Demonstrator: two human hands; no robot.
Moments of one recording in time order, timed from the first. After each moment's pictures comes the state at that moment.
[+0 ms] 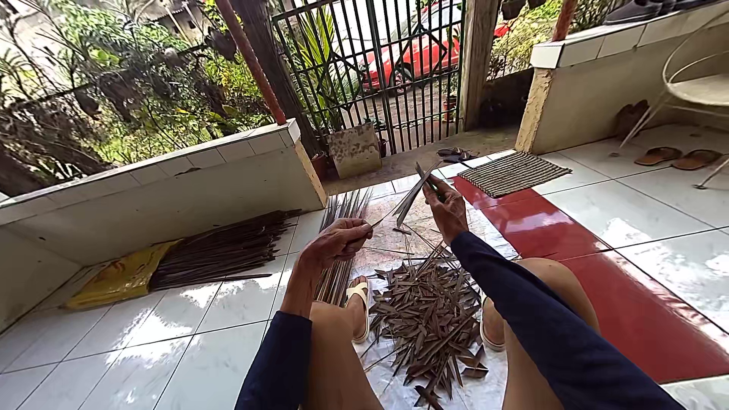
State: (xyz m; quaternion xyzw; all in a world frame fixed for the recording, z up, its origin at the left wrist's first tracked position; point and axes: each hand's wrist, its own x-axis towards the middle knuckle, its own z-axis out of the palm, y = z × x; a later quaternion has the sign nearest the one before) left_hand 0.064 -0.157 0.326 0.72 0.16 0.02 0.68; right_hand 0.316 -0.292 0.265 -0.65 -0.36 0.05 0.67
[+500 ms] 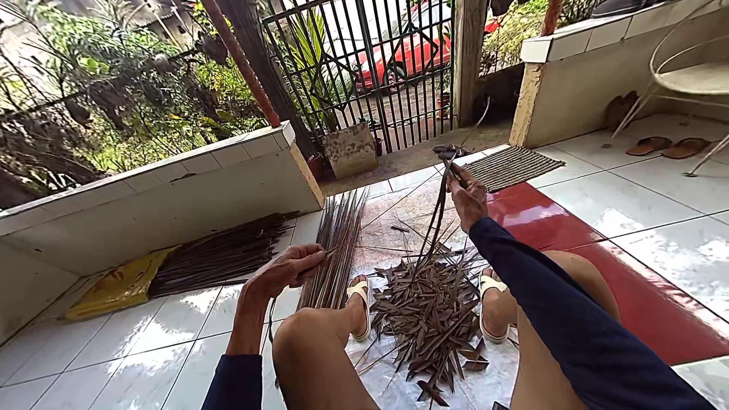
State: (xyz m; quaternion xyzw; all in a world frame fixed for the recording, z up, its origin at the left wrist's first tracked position) left_hand -0.036 -0.139 0.327 0.79 0.20 0.02 0.58; right_hand 0.365 -0.313 0.261 -0.63 -0.29 0.04 0.72
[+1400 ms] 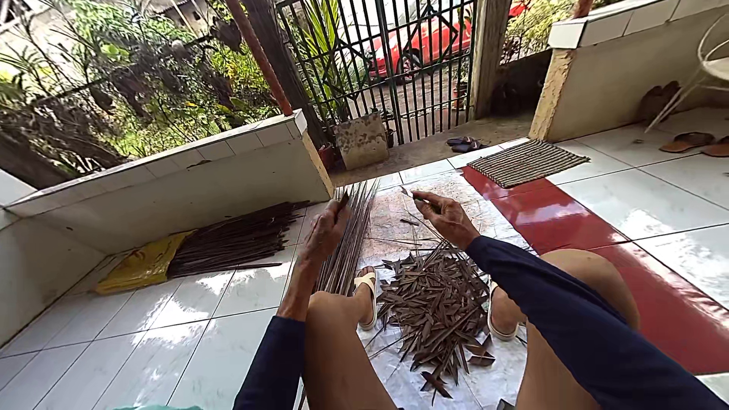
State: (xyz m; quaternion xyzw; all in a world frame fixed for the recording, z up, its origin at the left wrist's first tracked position) left_hand 0.034 -0.152 0.313 0.90 0.31 0.26 0.17; right_hand 0.297 -0.313 0.249 -0.67 -0.52 0.11 0.52
